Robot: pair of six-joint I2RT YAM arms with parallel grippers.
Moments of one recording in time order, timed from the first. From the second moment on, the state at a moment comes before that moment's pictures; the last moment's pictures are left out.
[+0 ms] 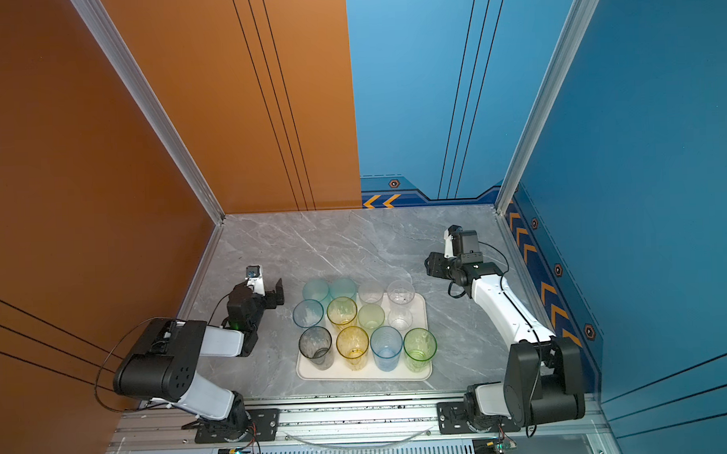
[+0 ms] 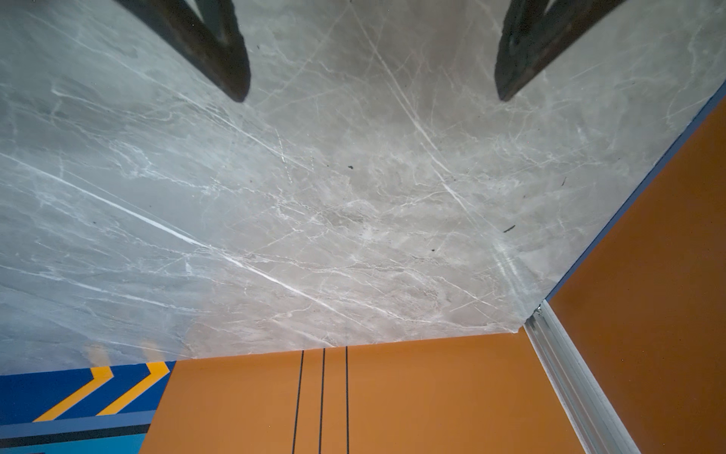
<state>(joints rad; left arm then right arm) -0.07 1.56 0.32 0.93 -0.15 0.02 0.07 1.36 0.92 -0.36 -0.15 0.31</state>
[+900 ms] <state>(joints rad) -0.08 1.59 0.33 0.94 -0.32 0.03 -0.06 1.23 0.32 0.47 0.21 0.26</state>
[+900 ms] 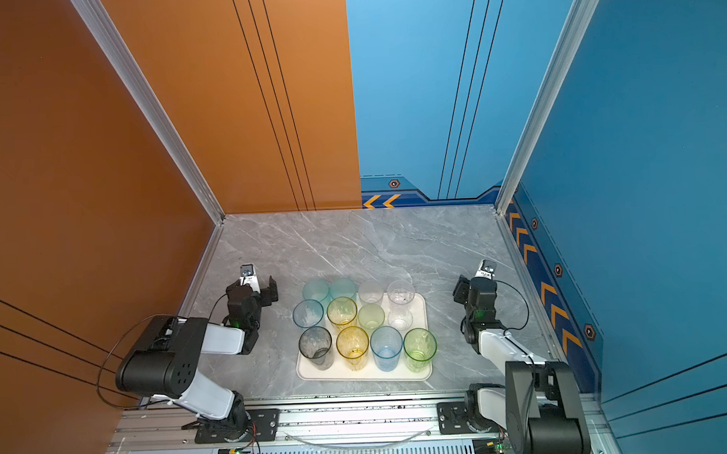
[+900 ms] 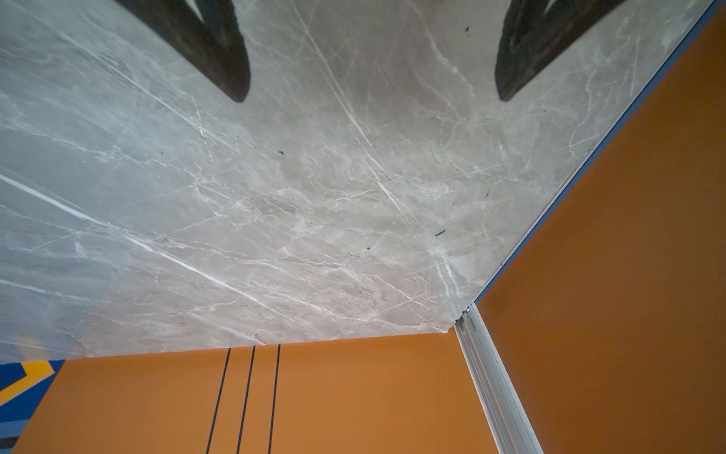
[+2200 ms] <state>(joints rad) -0.05 1.58 0.35 0.88 -0.26 0.01 0.04 1.54 0.35 0.86 0.30 0.10</state>
